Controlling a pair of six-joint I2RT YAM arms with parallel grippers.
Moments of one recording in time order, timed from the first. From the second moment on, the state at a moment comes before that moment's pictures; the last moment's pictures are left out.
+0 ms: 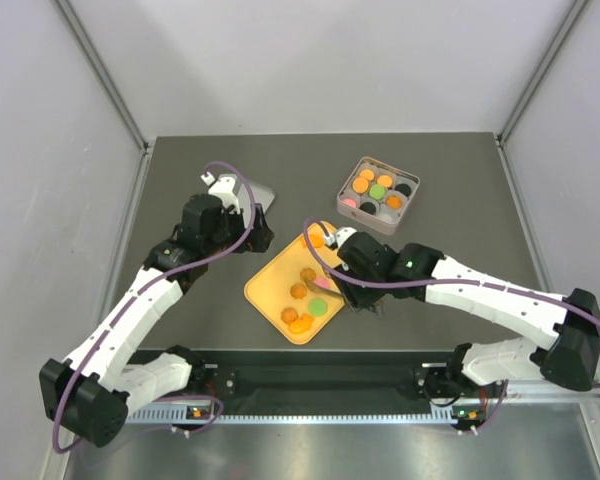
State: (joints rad) left arm -0.42 1.04 0.93 -0.43 0.05 -0.34; right arm 1.02 1.27 1.07 -0.85 0.13 0.34
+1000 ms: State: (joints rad) left arm -0.42 1.04 0.93 -0.43 0.05 -0.34; right arm 1.06 1.32 1.07 -0.85 0.17 0.35
